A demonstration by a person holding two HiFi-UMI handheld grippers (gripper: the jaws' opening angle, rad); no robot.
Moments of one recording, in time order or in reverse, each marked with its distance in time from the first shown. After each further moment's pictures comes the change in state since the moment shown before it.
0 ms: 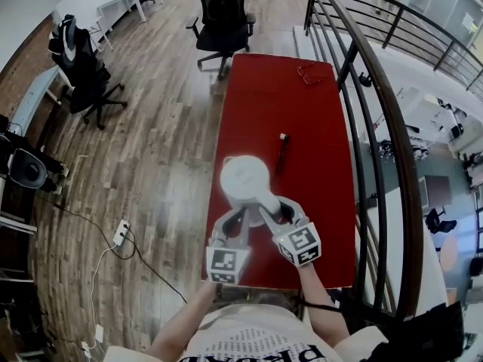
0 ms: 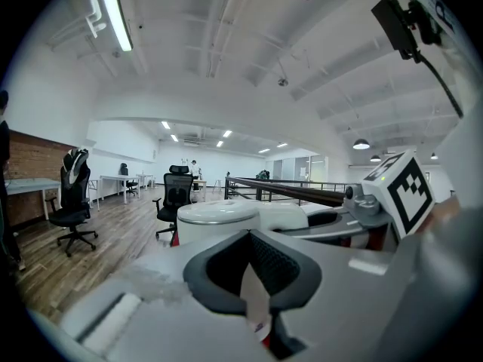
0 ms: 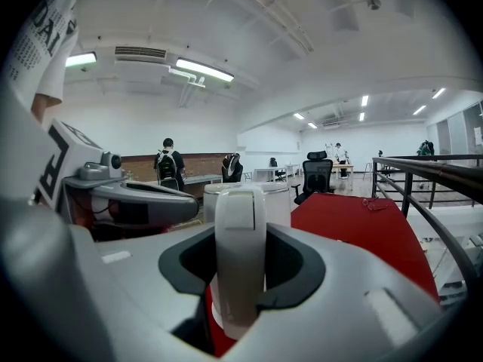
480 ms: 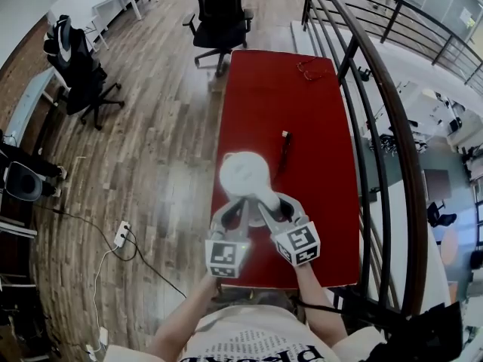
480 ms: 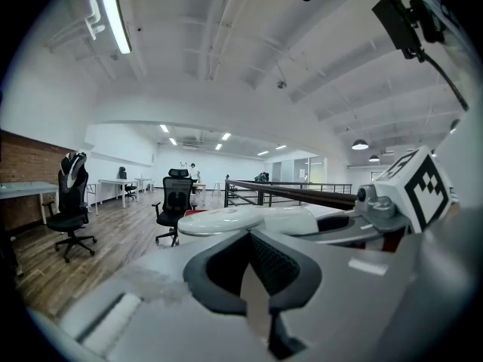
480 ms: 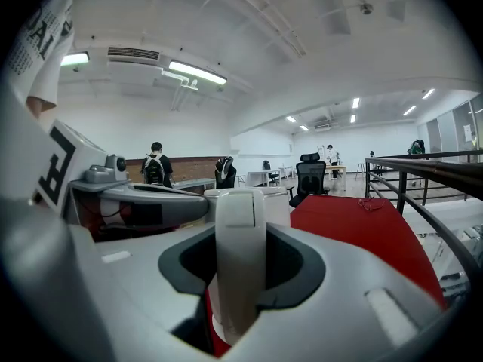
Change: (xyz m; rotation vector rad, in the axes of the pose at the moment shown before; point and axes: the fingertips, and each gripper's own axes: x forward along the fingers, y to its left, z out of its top) left arm 0.012 0.025 0.011 0.024 -0.024 -0.004; right arm 0.016 0.006 0.011 0.027 -0.031 -0.053
